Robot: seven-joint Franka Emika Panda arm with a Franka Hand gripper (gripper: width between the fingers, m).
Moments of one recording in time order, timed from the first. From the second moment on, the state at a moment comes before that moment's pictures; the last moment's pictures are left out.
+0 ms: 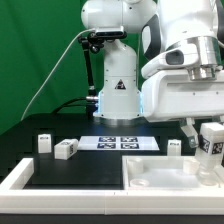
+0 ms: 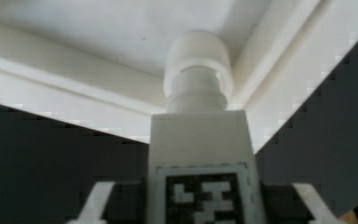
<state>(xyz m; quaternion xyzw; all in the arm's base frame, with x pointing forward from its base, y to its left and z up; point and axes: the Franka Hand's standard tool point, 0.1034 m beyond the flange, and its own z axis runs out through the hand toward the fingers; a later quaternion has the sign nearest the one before) 0.615 0.112 0.088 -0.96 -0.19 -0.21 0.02</state>
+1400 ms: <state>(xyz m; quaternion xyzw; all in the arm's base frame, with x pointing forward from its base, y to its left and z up) 0.613 0.117 0.065 -0.95 -0.18 -0.25 0.02</state>
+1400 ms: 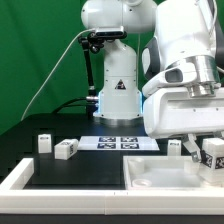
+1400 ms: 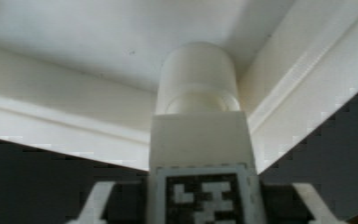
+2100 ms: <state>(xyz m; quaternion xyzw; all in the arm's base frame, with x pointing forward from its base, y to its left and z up) 0.613 0.117 0.065 -0.95 -0.18 -0.25 0.02</state>
